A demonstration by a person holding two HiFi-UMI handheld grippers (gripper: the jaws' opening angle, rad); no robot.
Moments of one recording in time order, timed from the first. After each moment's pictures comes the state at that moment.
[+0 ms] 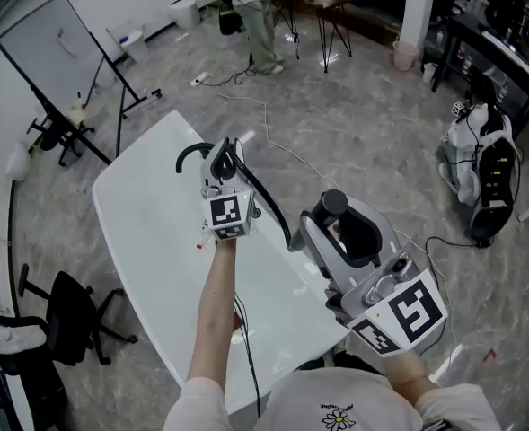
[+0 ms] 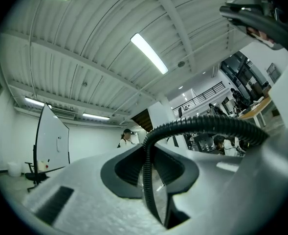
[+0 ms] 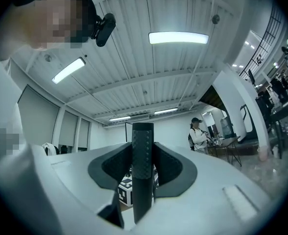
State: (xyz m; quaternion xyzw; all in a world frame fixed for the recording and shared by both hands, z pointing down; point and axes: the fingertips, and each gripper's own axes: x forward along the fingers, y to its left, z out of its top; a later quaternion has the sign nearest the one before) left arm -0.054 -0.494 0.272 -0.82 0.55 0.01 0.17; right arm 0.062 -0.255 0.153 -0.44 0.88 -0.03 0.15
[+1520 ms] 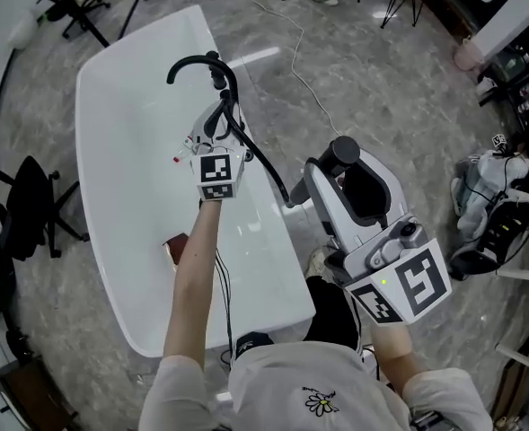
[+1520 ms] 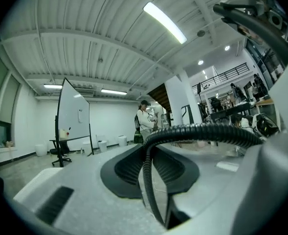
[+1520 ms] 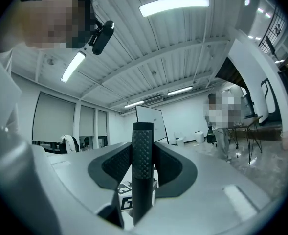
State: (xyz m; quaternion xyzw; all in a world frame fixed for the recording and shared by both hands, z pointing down) left arm -0.124 -0.574 0.441 -0.76 0.65 -0.06 0.06; right arm 0.040 -0.416 0.247 -0.33 0.94 -0.08 0.08
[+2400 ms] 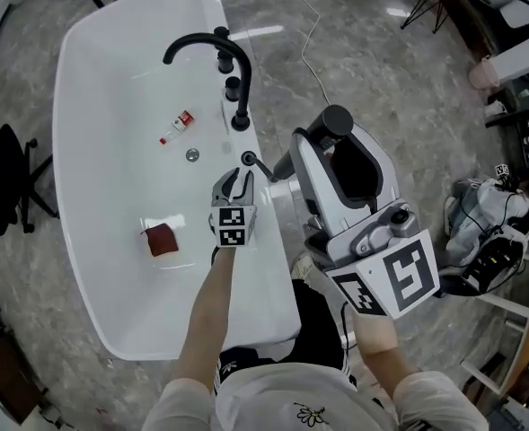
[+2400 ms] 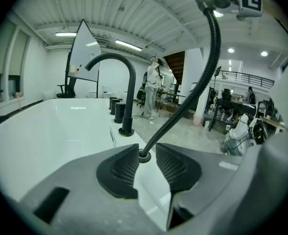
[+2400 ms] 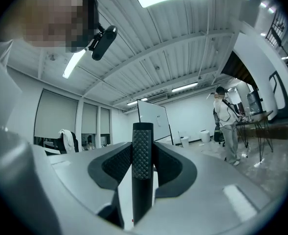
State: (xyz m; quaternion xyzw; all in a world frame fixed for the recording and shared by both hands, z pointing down) left arm -0.122 -0.524 0.715 -0.72 0.65 -0.13 -0.20; right arm -0.050 -0.527 0.309 -0.31 0.95 -0.06 0.07
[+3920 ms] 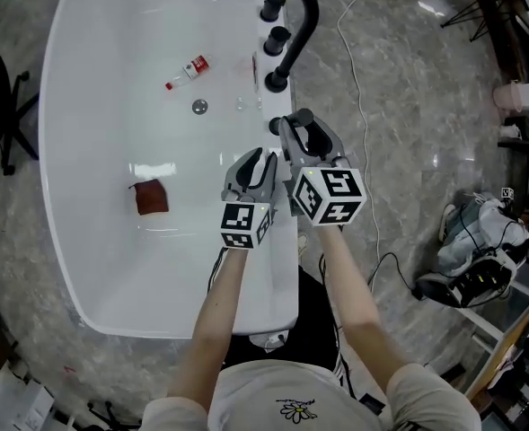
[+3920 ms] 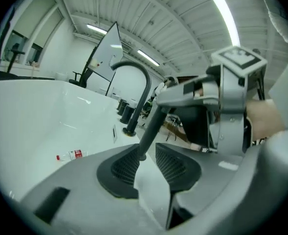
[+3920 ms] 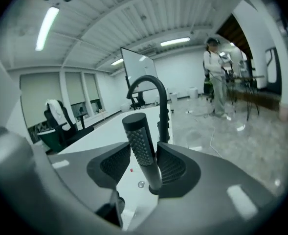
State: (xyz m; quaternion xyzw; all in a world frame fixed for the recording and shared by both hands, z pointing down) left arm -0.138 -0.504 0.716 -0.70 0.66 0.02 -0.26; right arm -0.132 -0.578 0.641 -0.33 0.91 -0.18 -0.15
